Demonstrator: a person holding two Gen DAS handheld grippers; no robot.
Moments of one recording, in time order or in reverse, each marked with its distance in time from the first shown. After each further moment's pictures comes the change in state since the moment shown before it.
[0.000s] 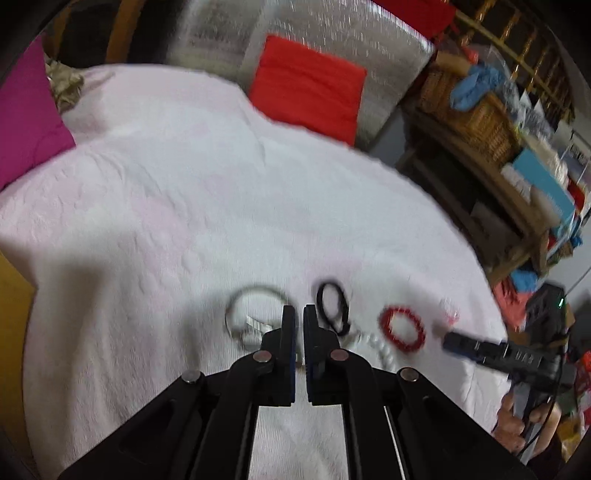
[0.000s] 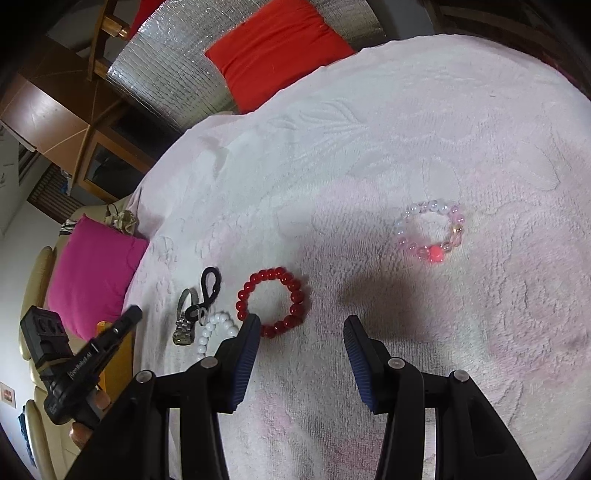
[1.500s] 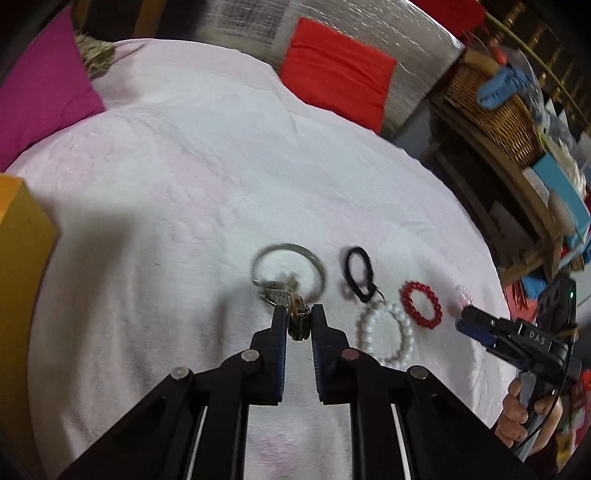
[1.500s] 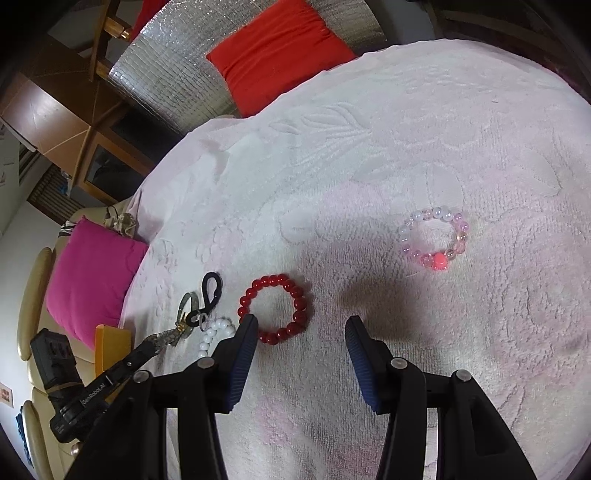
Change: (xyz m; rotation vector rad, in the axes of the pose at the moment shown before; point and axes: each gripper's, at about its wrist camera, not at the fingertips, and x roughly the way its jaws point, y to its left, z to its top) left arm -0.035 0.026 -0.030 -0.111 0.015 0.058; right arm -0.002 -0.001 0.004 0.016 -0.015 0.016
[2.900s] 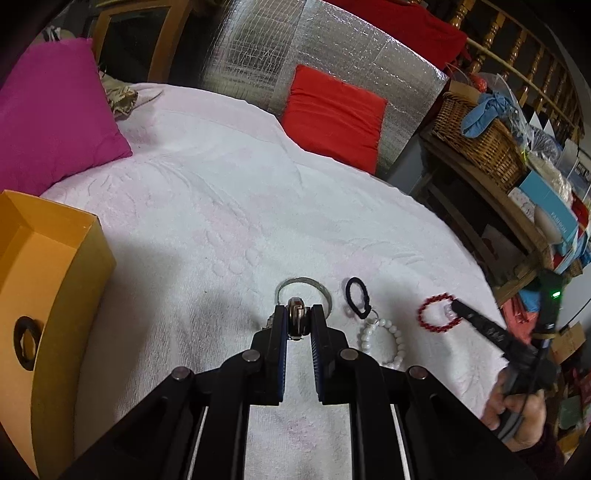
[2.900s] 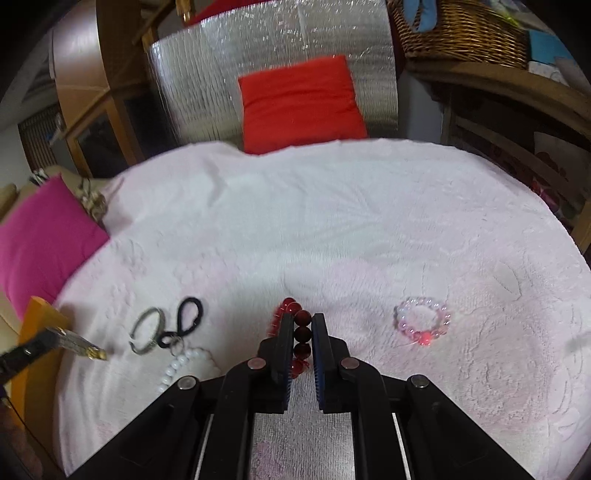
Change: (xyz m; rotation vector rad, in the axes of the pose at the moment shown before) left arm -0.050 0.002 -0.006 0.050 -0.164 0.023; right arm -0.024 0.061 -0.019 -0.305 -0.275 -0.268
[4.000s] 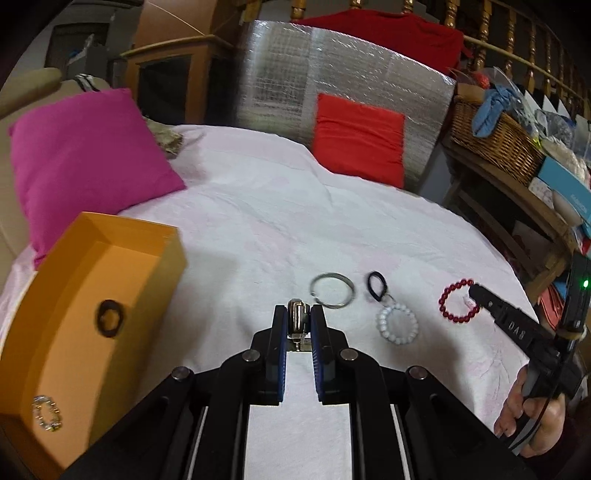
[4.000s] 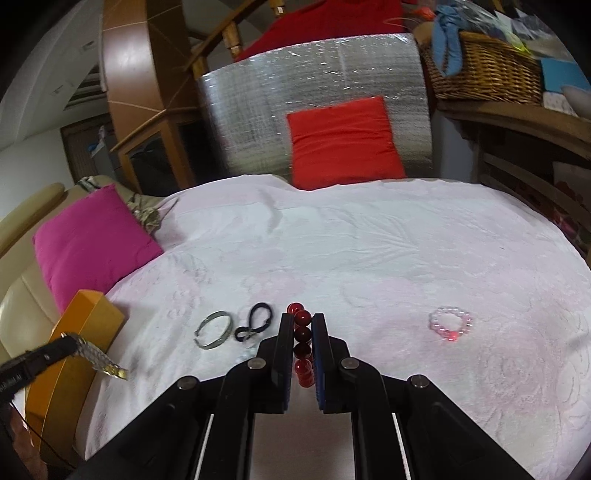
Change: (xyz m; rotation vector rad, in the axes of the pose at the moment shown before) left arm -0.083 -0.024 -0.034 0.051 -0.119 0.213; right arm -0.042 0.049 -0.025 -0.092 -0.129 0.139
